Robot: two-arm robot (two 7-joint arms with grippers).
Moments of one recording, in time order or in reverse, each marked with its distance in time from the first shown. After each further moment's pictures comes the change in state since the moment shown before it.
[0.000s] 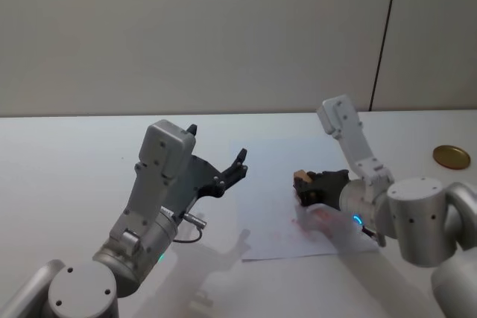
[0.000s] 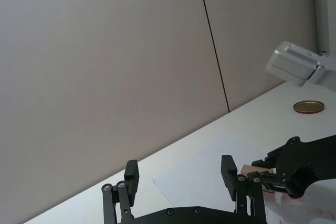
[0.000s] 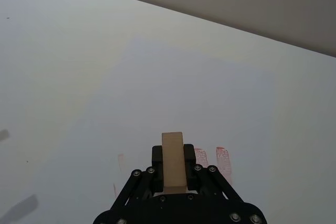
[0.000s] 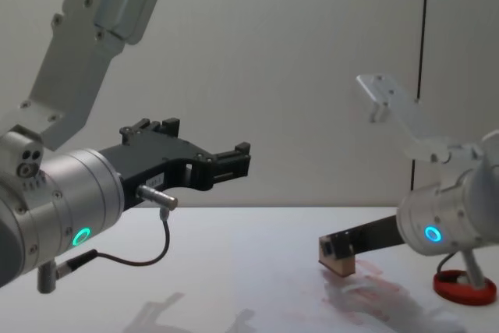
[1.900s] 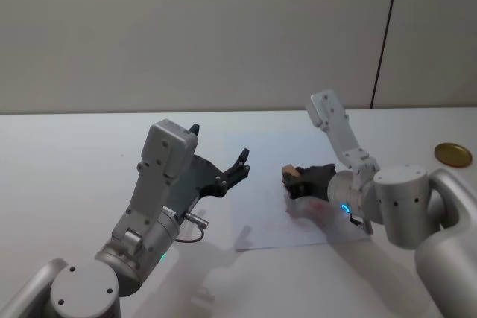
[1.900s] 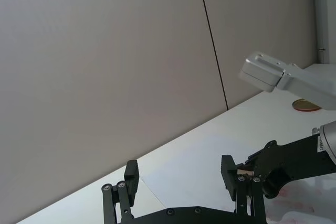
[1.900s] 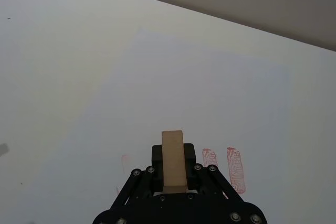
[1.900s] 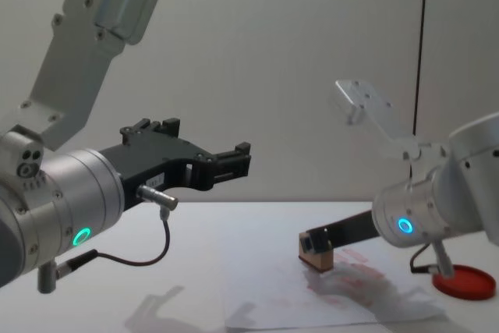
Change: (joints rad) left arm 0.000 0.000 0.000 0.000 0.000 0.000 0.000; right arm 0.107 -0.049 0.000 0.185 -0.011 -0.046 0.051
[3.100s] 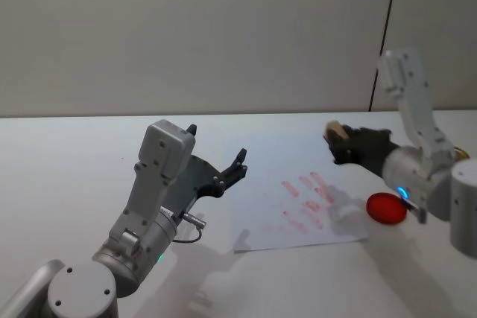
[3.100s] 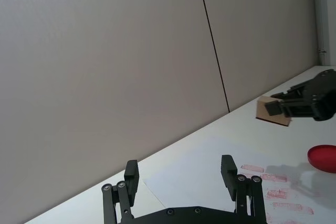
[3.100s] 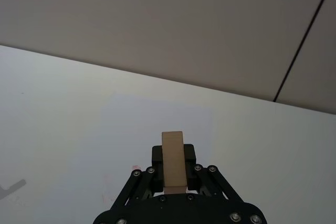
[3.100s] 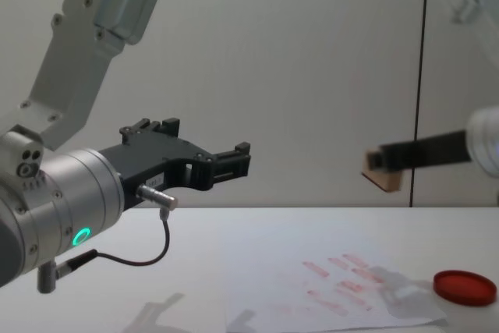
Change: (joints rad) left arm 0.000 0.000 0.000 0.000 0.000 0.000 0.000; right arm -0.200 0.123 0.082 -0.484 0.123 0.061 -0.109
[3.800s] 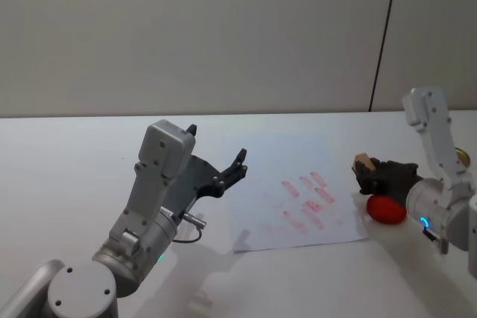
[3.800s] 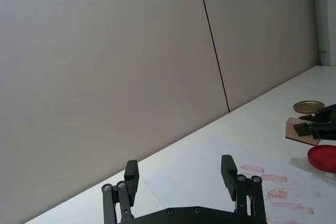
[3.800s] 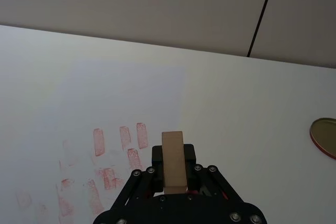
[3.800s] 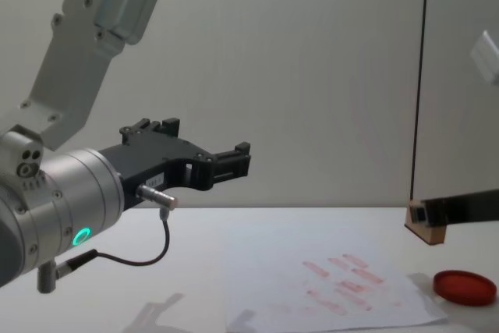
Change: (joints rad) left arm 0.000 0.000 0.000 0.000 0.000 0.000 0.000; right arm -0.071 0.044 0.034 0.031 0.035 -0.012 -0.052
